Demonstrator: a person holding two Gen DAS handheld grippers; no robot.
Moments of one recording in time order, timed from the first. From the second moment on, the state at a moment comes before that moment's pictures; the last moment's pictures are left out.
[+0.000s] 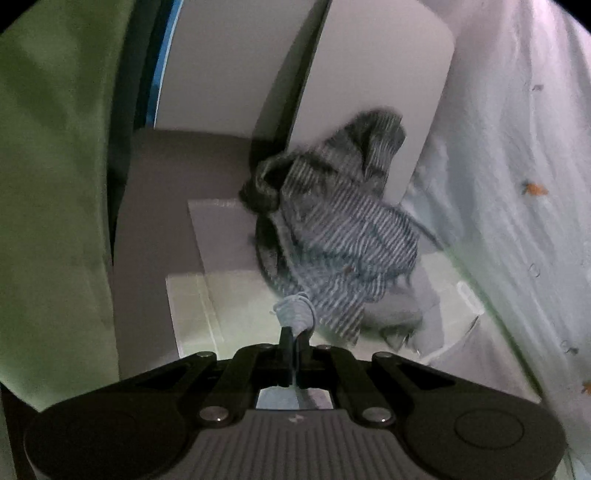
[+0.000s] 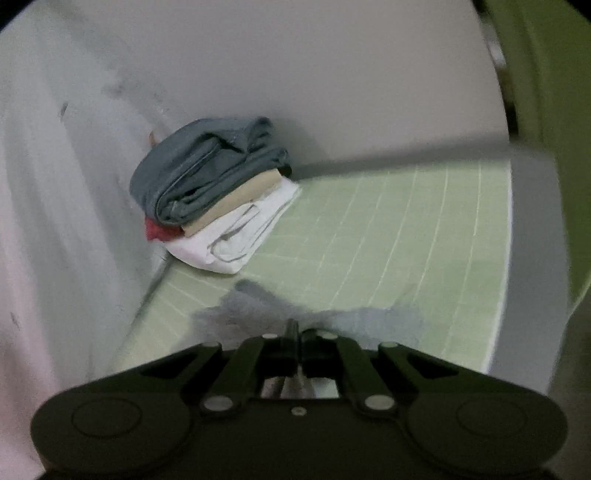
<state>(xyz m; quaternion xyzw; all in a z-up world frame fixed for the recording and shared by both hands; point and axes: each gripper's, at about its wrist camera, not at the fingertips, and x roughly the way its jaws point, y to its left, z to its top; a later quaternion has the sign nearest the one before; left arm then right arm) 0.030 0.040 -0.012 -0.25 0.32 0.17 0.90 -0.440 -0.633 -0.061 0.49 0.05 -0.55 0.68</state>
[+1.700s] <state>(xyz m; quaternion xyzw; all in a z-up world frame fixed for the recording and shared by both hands) 0.278 -0.183 -0.153 -0.10 0.47 0.08 0.87 -0.223 -0.689 -0.145 0.43 0.27 -0.59 0.63</state>
